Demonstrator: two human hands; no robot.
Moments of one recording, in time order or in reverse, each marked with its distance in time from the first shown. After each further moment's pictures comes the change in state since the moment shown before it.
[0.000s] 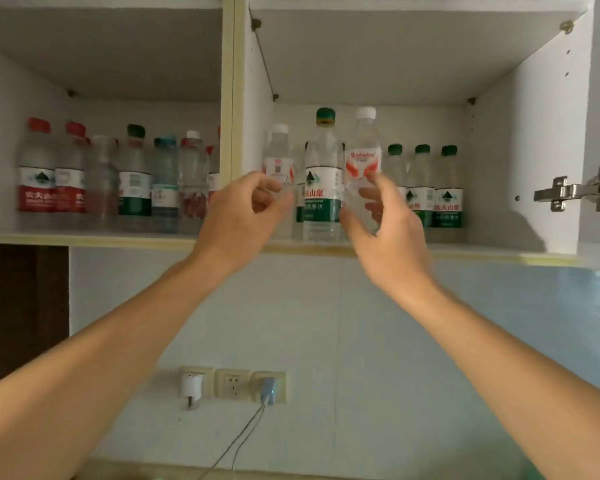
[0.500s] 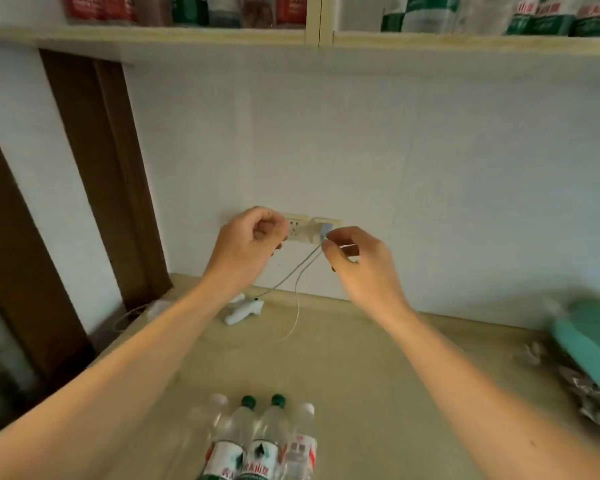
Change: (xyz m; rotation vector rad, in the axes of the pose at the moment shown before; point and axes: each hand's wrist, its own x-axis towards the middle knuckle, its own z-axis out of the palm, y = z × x) left_hand -0.248 -0.115 -0.036 -0.160 -0.216 -0.615; right_hand -0.247 0.004 0.121 0.189 -0.418 0.551
